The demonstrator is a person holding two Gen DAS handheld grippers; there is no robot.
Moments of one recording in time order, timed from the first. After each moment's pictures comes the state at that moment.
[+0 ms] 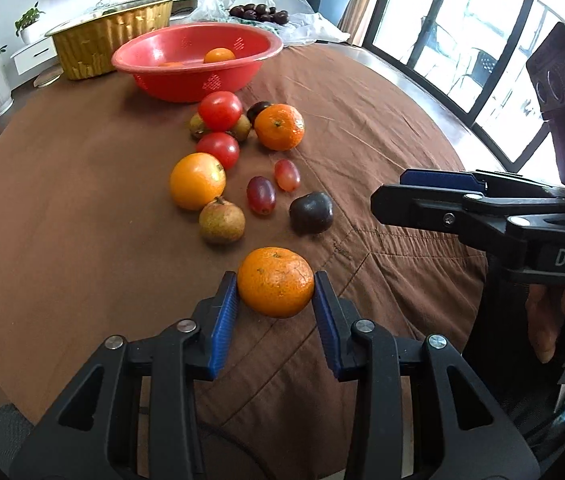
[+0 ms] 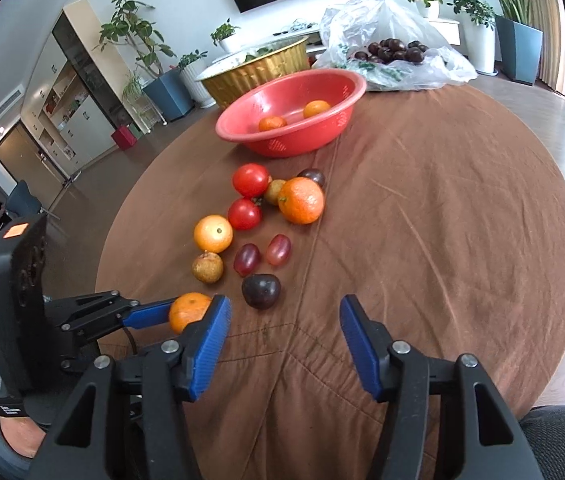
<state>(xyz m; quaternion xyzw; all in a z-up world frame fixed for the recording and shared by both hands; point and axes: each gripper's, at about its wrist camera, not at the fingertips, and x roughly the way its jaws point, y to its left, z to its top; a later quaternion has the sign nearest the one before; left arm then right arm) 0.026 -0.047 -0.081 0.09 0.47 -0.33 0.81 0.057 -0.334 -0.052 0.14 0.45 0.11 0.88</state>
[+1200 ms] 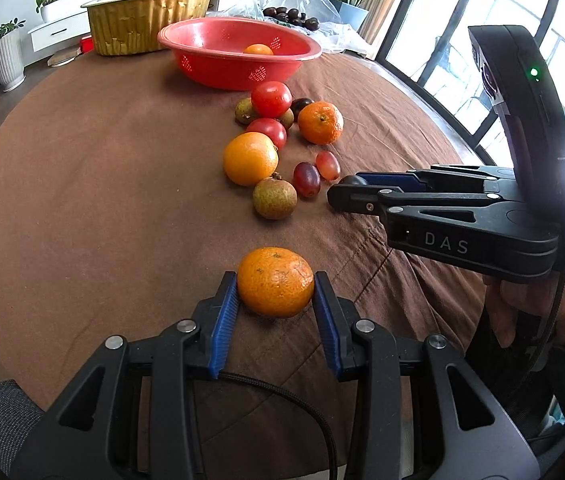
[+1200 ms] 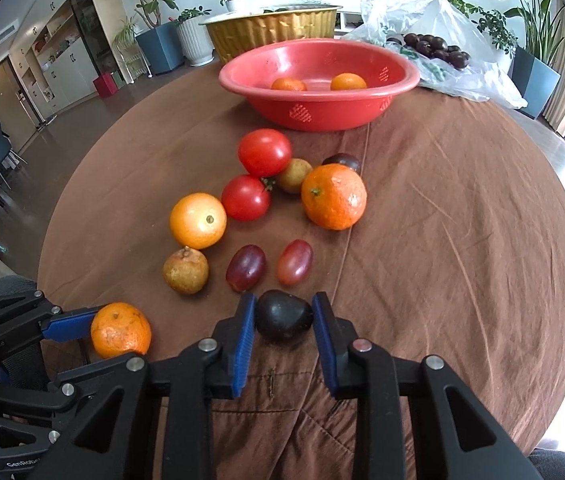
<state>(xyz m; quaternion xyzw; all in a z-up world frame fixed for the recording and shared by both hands) 0.027 -0.010 -0.087 0.05 0.48 -0.32 0.82 0.102 -0.290 -0.081 0.03 0.49 0.08 0.87</state>
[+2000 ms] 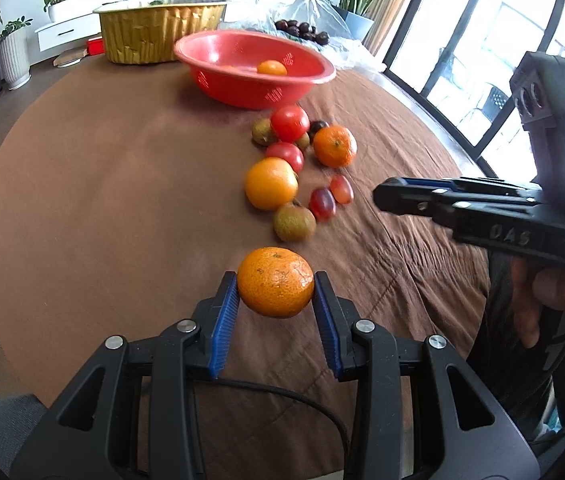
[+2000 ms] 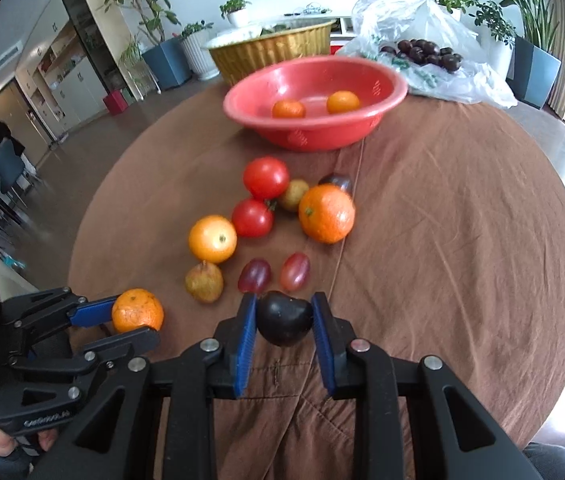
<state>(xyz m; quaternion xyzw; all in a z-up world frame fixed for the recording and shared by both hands) 0.044 0.003 -0.072 0.03 0.47 -0.31 0.83 0.094 -0.310 -0.053 0.07 0.47 0.10 0.87</state>
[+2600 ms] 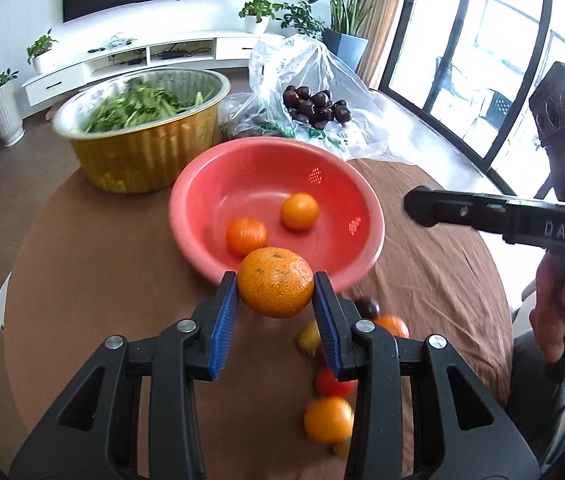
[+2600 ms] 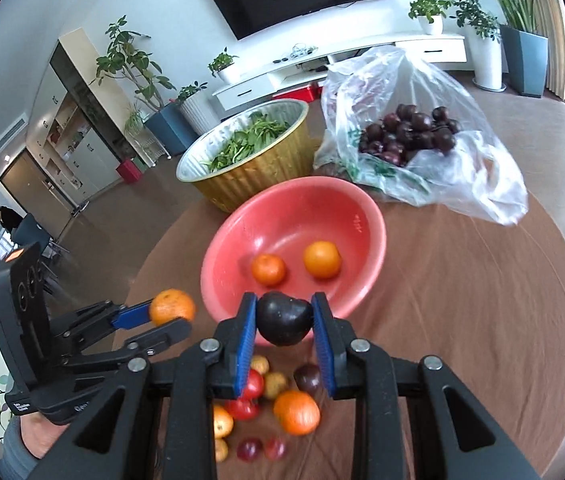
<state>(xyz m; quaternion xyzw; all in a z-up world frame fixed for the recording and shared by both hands) 0.211 -0.060 -0.007 0.08 0.42 -0.32 0.84 0.212 -0.370 0.008 0.17 0.41 0.12 0.89</state>
